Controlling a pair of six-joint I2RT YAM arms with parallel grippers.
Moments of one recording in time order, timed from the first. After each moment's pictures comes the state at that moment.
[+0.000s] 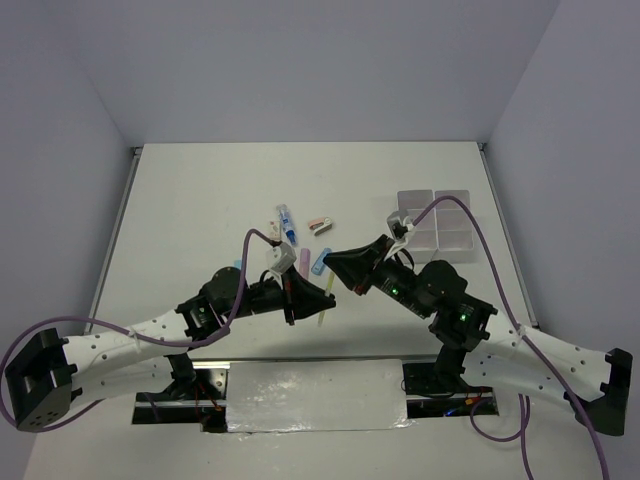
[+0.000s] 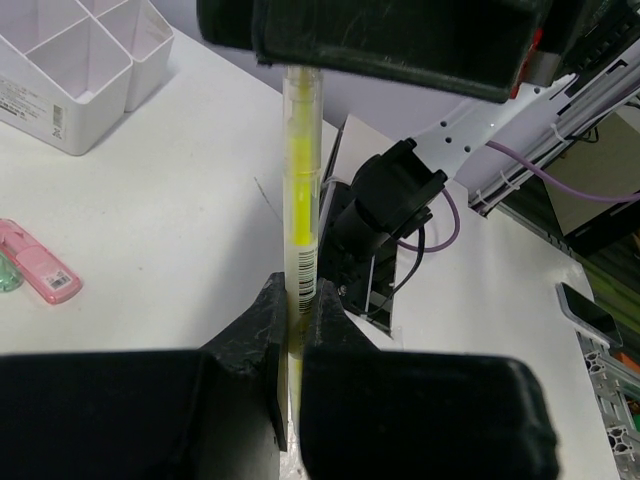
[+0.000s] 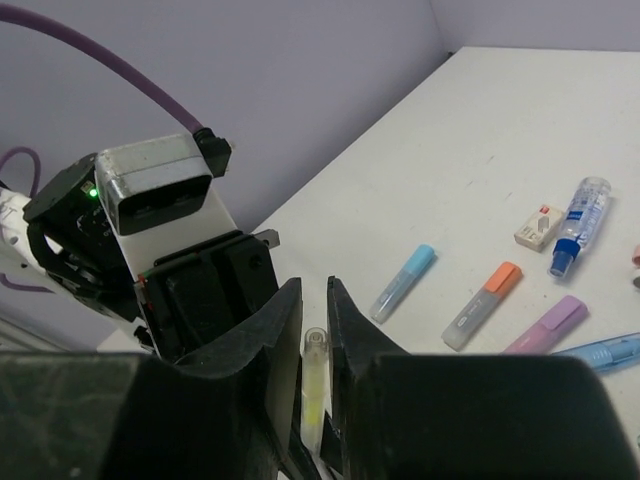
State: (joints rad) left arm -0.98 0.97 0.47 0.53 0.34 -0.51; right arm 1.04 0.70 0.62 0.22 0.12 0.49
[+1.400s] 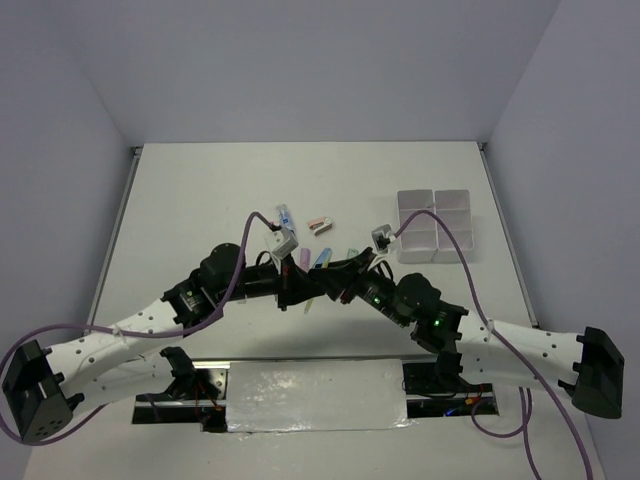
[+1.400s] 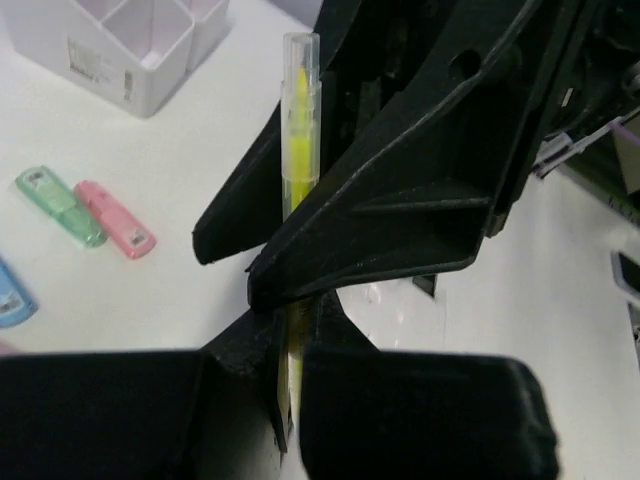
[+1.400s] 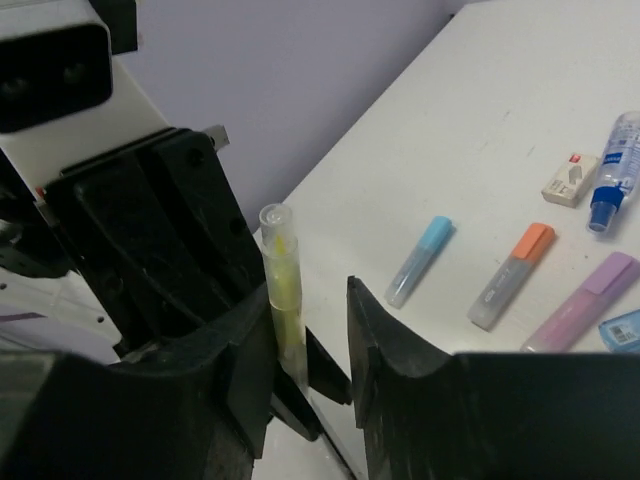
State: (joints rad) left arm -0.86 0.95 0.65 0.14 0.43 -0.37; right arm 1.10 0.83 0.44 0.50 0.21 0.61
